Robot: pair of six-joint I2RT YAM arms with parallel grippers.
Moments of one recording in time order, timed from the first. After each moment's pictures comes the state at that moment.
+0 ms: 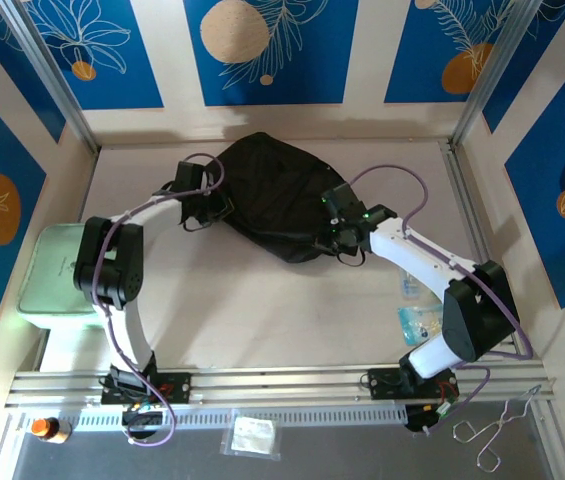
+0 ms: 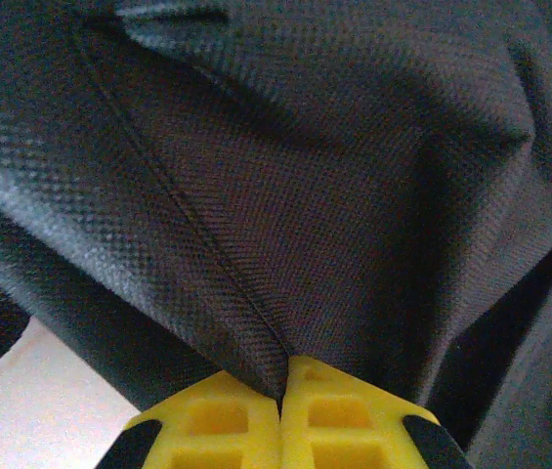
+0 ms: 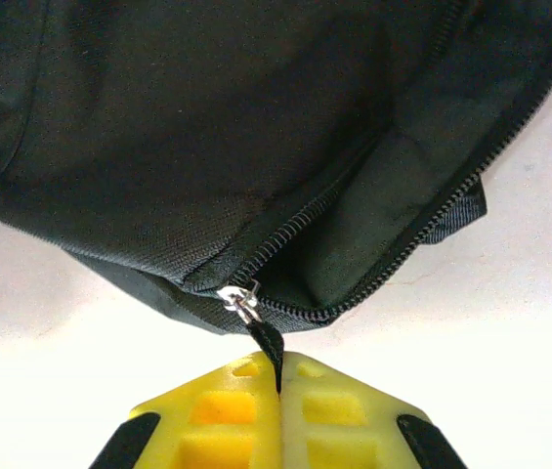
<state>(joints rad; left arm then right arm) -0.22 1.92 1.29 -0.26 0.37 -0.71 0.55 1.51 1.13 -0.69 0.01 0.77</state>
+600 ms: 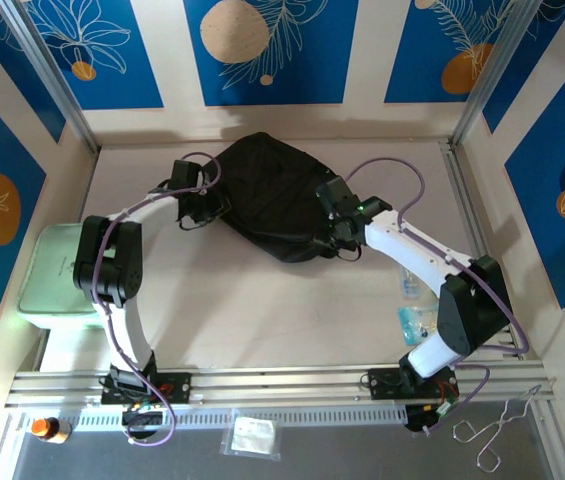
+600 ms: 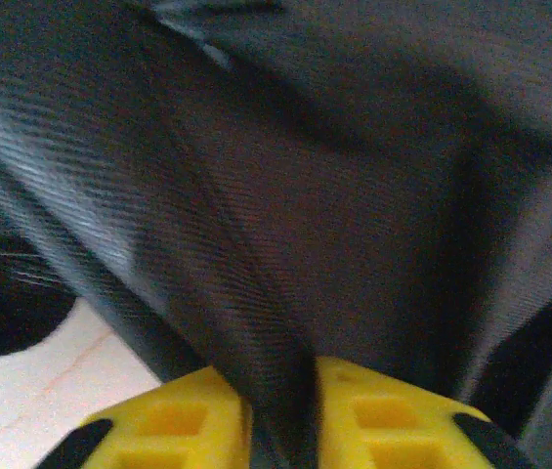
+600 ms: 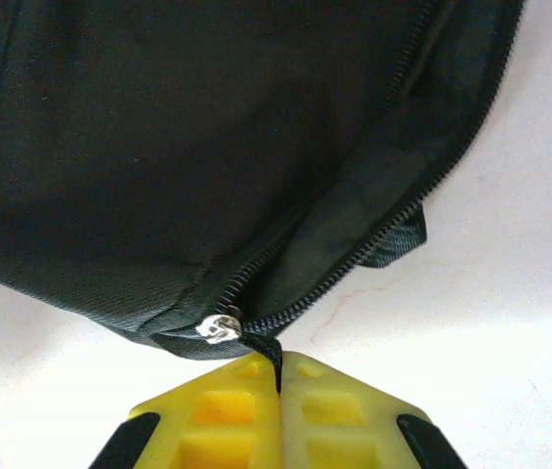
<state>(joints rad) -0.19 1.93 1.29 -0.30 0.36 -0.68 0.57 1.56 1.23 -0.78 0.07 0.76</state>
